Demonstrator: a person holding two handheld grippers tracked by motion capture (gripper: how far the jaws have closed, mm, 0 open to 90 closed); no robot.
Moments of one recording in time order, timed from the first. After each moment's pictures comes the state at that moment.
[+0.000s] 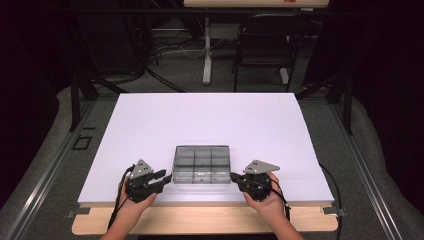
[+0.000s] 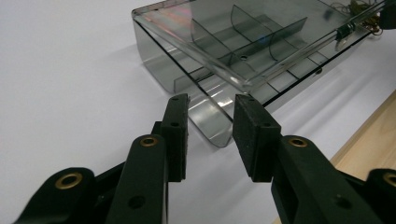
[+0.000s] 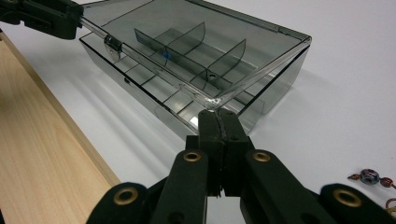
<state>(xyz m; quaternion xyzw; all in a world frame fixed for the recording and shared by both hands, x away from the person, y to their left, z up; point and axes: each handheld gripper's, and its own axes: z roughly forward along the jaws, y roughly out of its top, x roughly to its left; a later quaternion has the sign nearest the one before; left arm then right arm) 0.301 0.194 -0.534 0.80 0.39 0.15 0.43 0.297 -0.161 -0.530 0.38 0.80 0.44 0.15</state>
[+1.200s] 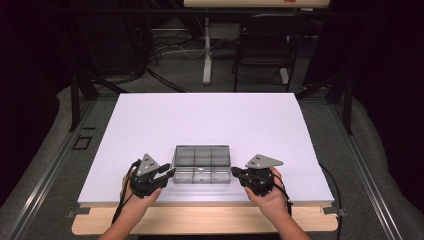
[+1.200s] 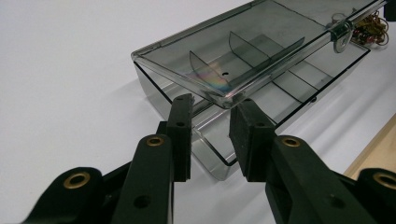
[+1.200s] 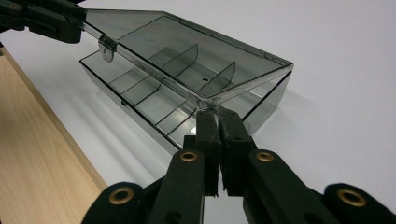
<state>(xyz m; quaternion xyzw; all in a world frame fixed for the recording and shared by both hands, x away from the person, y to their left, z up) 0.304 0.178 -0.514 0.80 0.38 0.19 0.42 0.303 -0.164 -0.512 0.37 0.79 0.45 0.16</state>
